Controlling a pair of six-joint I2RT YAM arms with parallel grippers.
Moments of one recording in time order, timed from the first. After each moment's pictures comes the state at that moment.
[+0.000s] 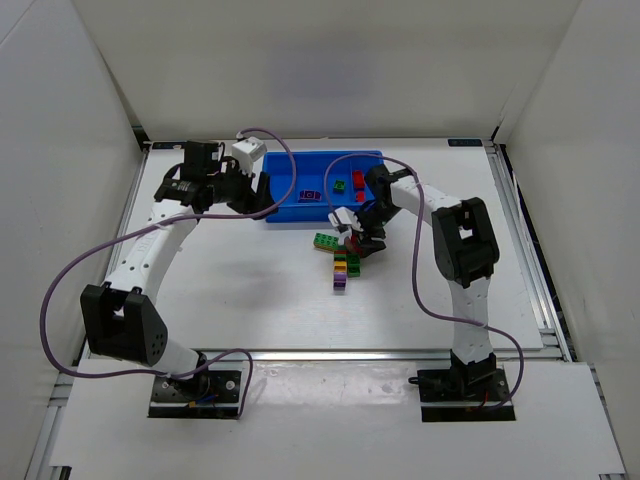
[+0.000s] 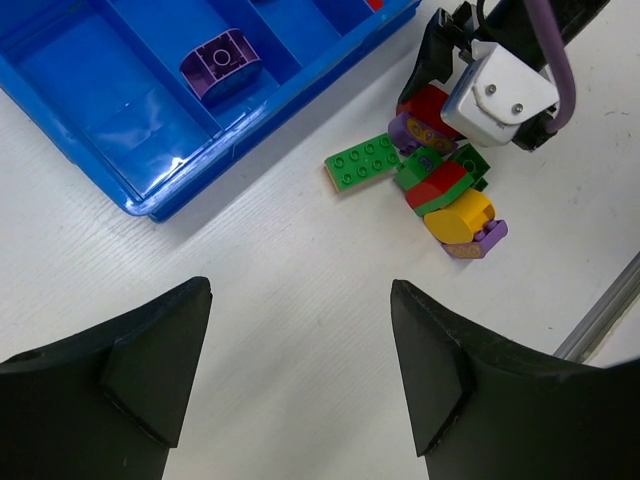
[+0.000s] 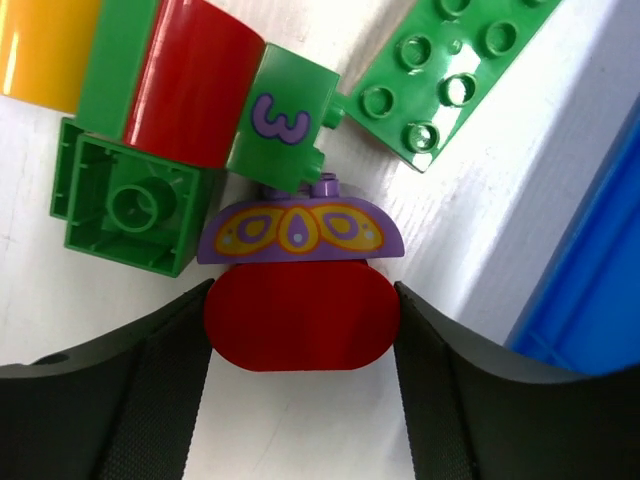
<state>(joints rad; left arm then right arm) -0.20 1.47 1.35 -0.58 0.56 0.19 0.43 2.16 1.64 -0.98 -0.61 -1.55</state>
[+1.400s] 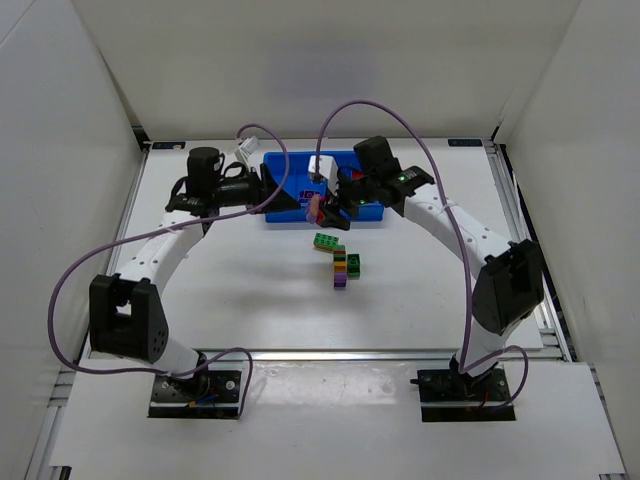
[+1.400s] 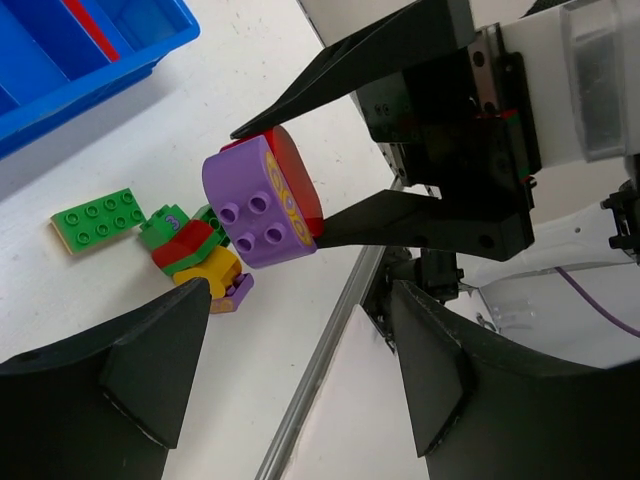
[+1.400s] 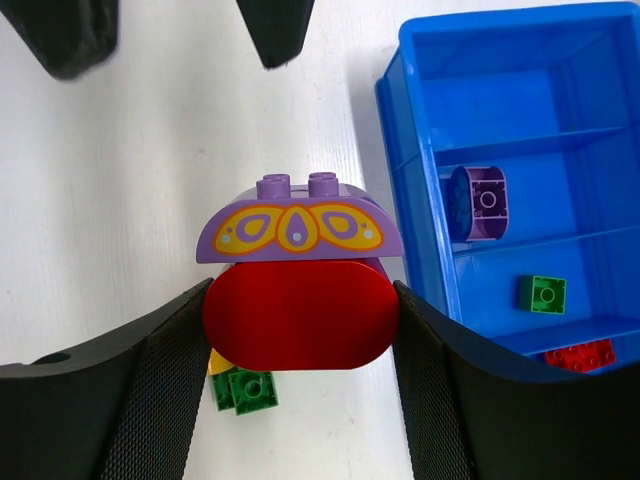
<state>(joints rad) -0.20 1.48 1.15 -0.09 1.01 -0.49 0.61 1.72 1.56 -0.58 -0.60 -0.65</state>
